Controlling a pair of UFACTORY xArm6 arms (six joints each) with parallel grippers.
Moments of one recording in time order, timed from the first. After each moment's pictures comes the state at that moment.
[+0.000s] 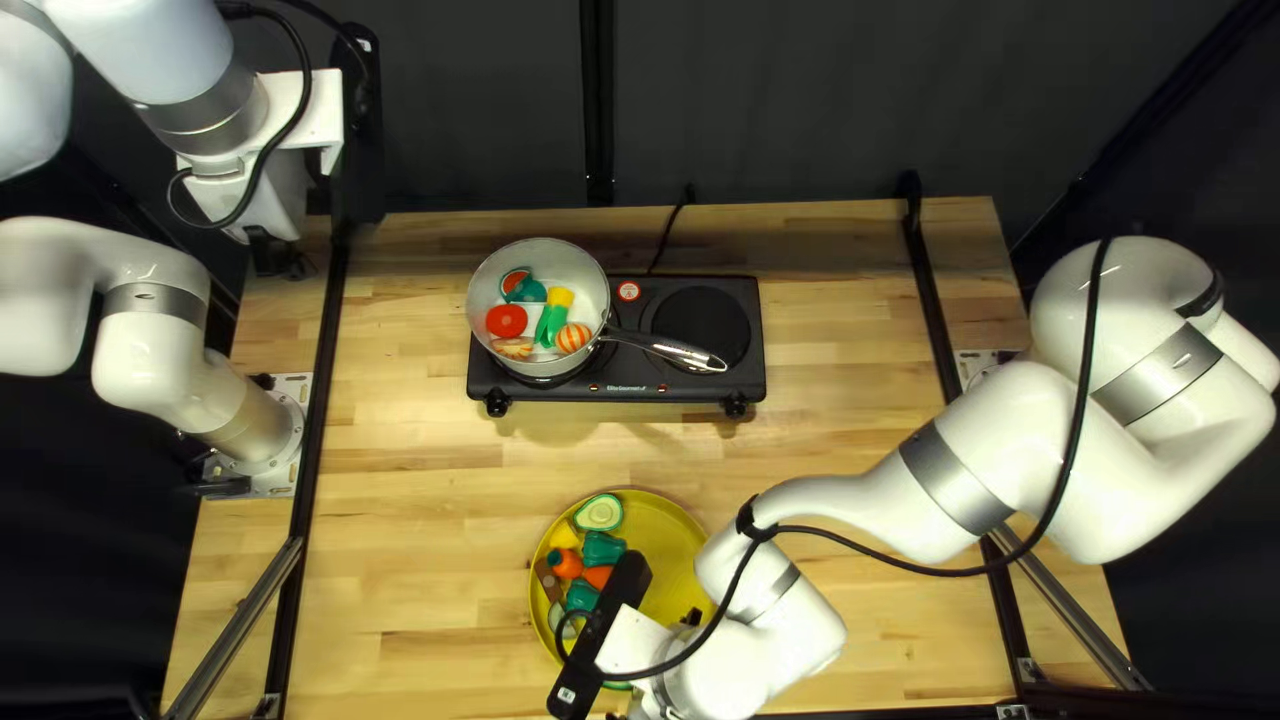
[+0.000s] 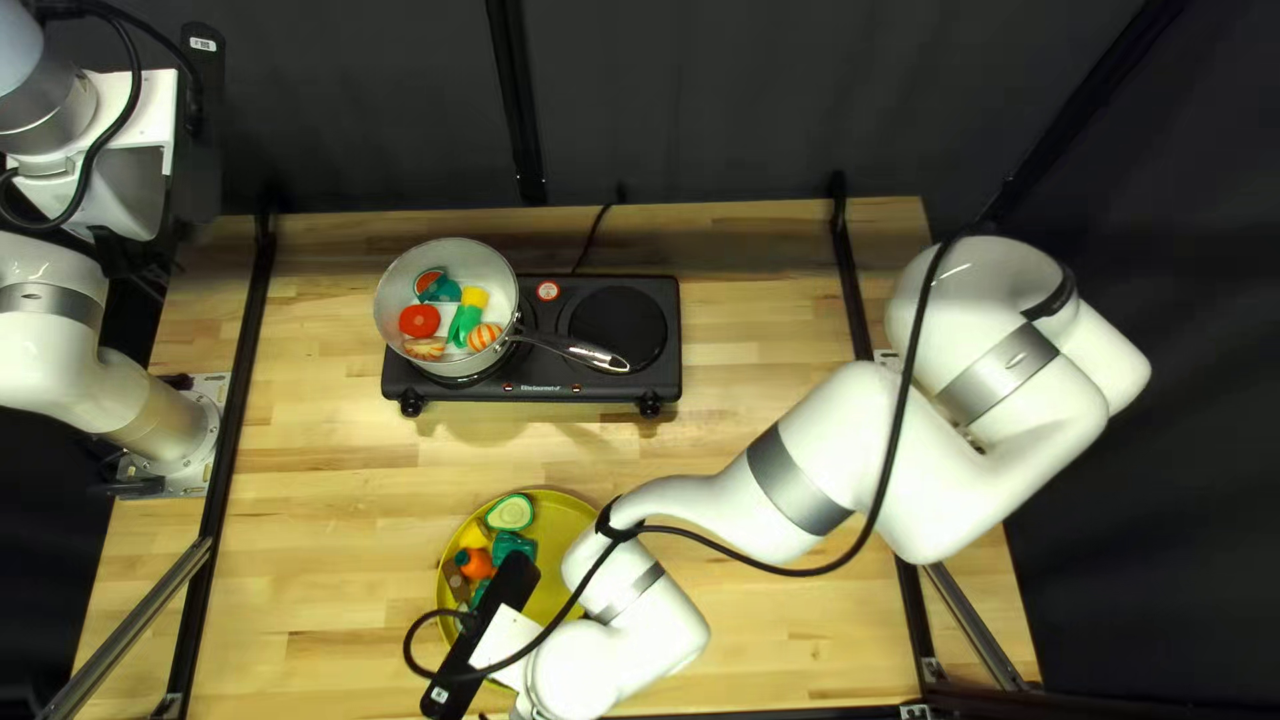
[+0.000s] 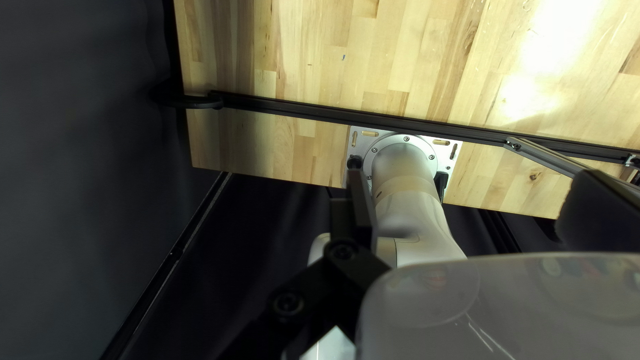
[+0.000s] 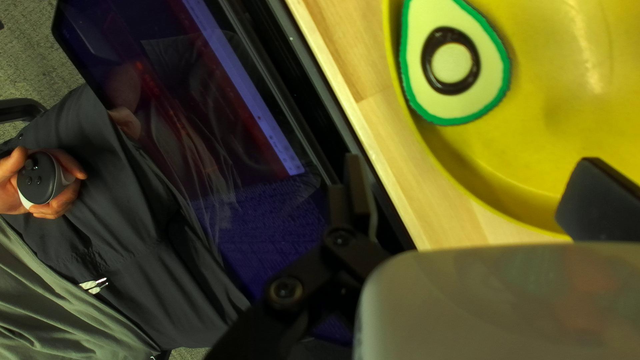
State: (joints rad) left arm 0.07 -0.73 -1.14 0.12 1.92 0.01; right arm 0.59 0.64 -1.51 -0.11 0.69 1.15
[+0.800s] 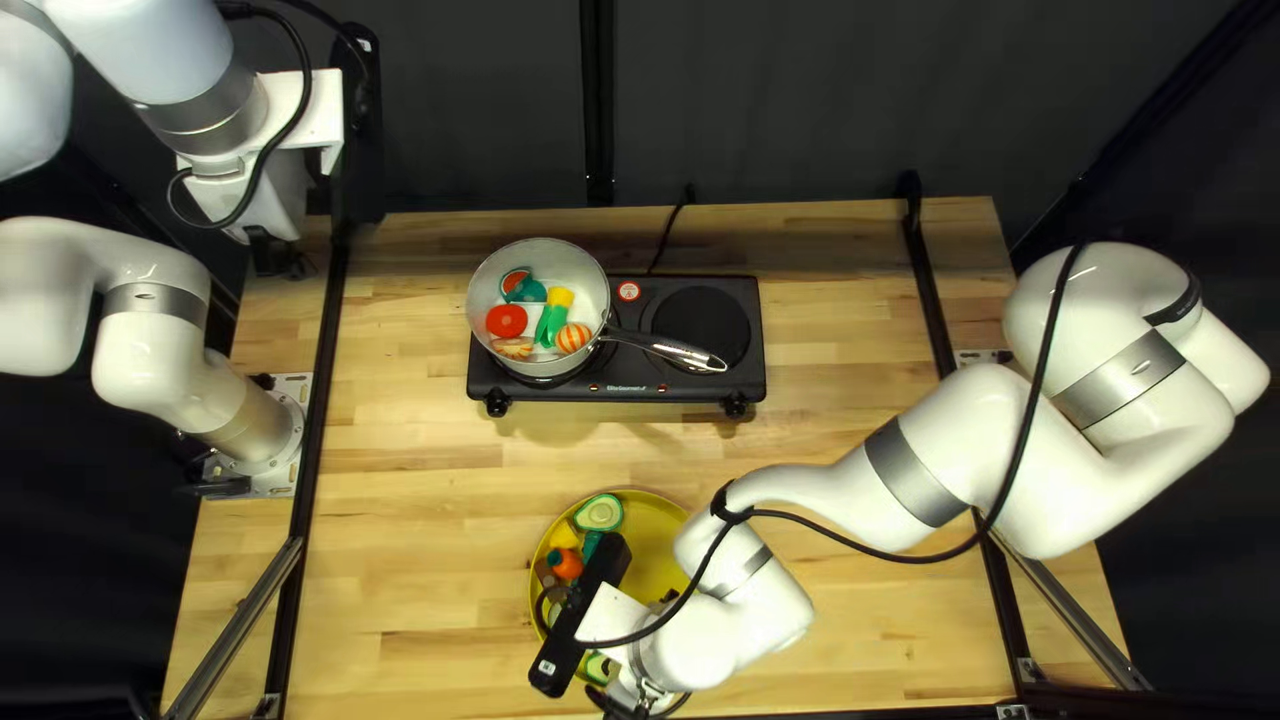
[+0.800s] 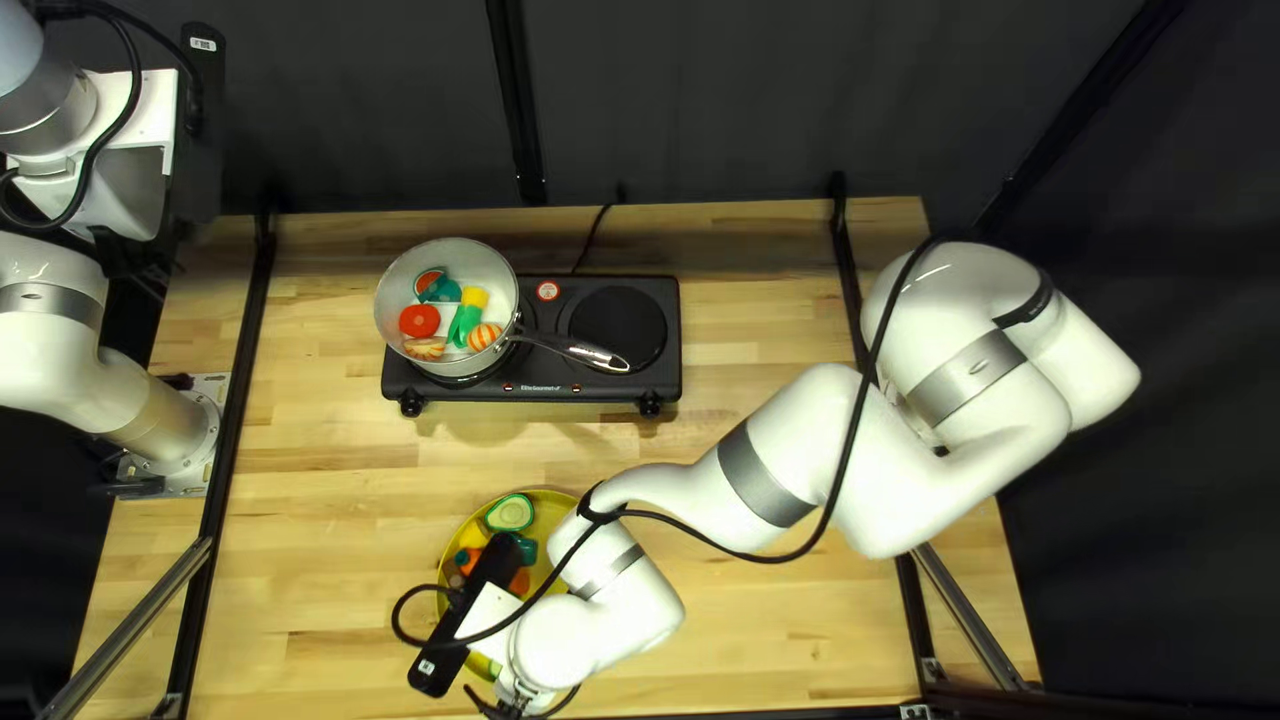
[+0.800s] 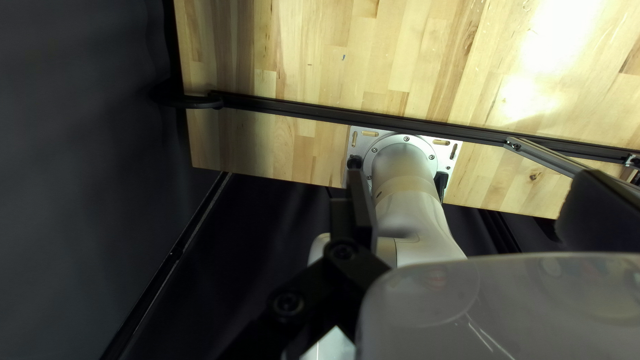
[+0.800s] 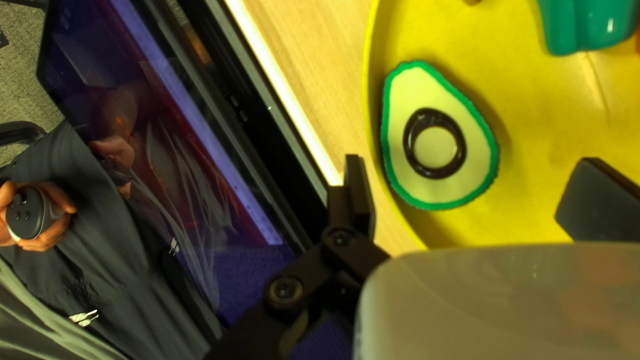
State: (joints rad) left arm 0.07 -0.73 -1.14 0.12 1.92 0.01; right arm 0.55 0.72 -1.56 -0.15 0.67 1.15
